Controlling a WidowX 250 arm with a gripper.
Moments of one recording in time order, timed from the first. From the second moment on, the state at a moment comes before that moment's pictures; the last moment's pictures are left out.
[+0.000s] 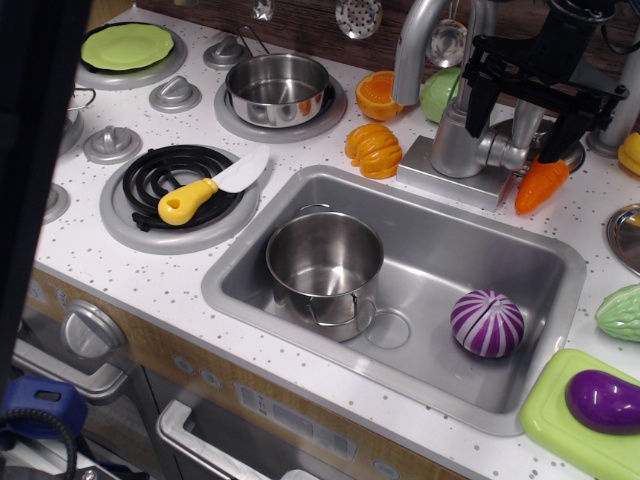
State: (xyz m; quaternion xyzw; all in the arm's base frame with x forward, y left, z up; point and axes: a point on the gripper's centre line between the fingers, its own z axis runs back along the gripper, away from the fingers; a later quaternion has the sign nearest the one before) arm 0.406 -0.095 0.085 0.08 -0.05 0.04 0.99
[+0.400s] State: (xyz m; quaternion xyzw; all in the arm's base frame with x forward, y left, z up) arm 0.404 -0.095 0.066 0.08 -0.03 0.04 1.00
